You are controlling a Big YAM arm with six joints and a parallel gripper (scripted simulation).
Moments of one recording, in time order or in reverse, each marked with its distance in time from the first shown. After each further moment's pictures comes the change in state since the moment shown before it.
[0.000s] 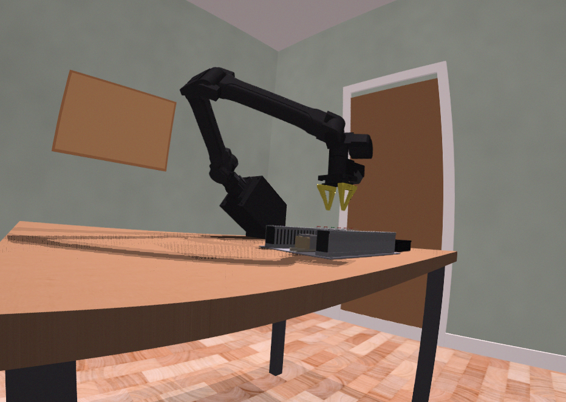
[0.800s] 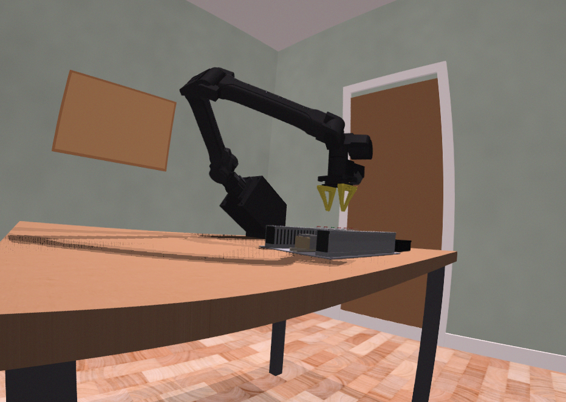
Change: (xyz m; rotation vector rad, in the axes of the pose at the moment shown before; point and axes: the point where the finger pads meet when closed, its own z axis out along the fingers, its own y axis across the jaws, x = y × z) arm 0.001 0.000 0.003 0.001 0.000 0.002
